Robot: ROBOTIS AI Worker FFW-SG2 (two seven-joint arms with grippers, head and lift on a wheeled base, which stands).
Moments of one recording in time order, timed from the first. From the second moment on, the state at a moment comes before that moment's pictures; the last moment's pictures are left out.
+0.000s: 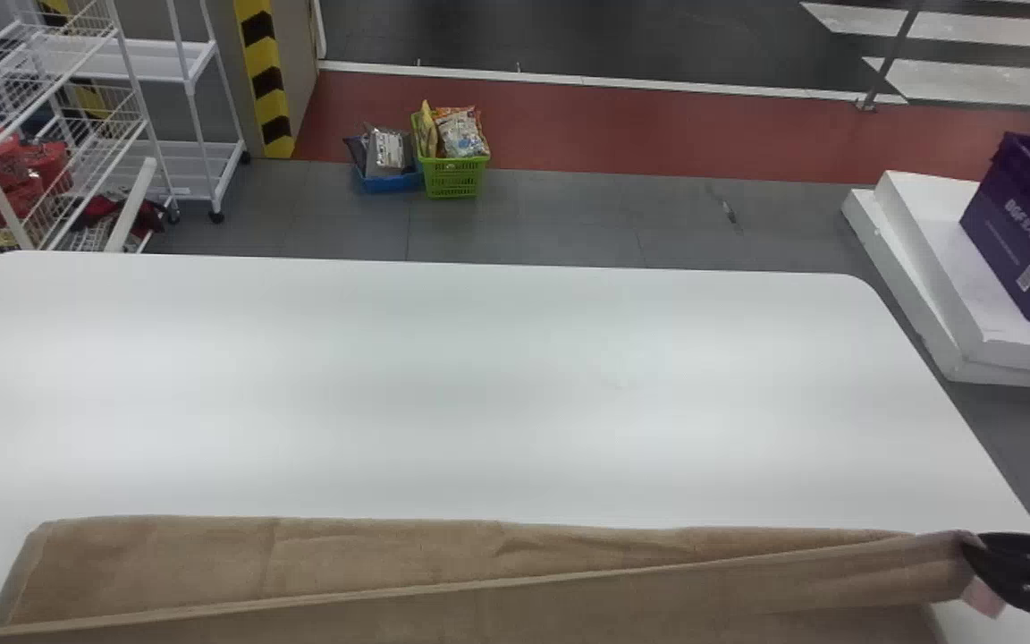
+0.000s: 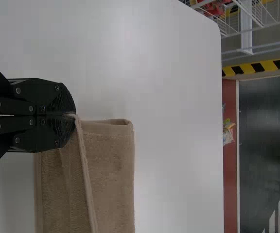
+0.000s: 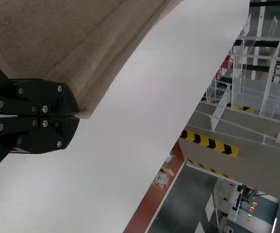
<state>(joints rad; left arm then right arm) 0.67 0.00 0.55 -2.44 -0.13 0.89 -0.70 0.38 -0.15 -0.83 -1.83 0.17 -0.06 1.36</state>
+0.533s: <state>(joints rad) 0.69 0.00 0.63 -2.43 -0.04 0.89 -0.71 0.45 -0.15 -0.88 -1.82 0.09 -0.05 1.36</state>
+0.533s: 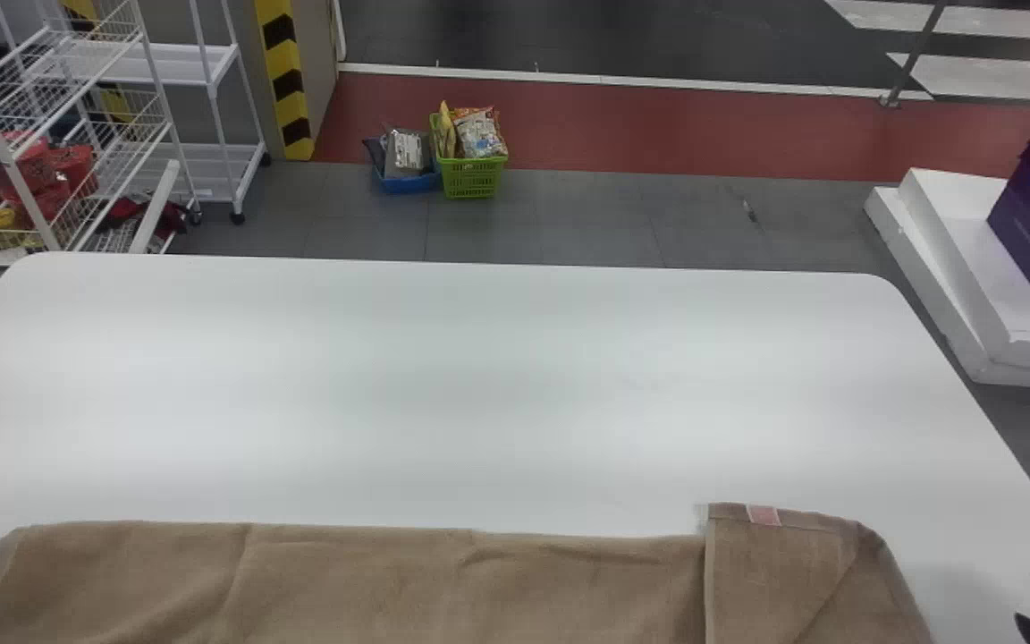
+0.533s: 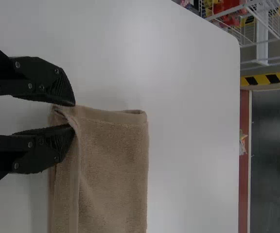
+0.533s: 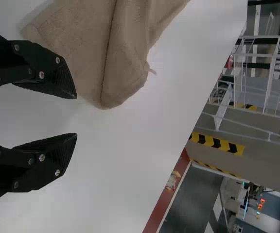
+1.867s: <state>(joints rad) 0.62 0.00 0.73 -2.42 0.05 0.89 -0.60 0.23 -0.01 -0.70 -2.08 0.08 0.63 1.32</state>
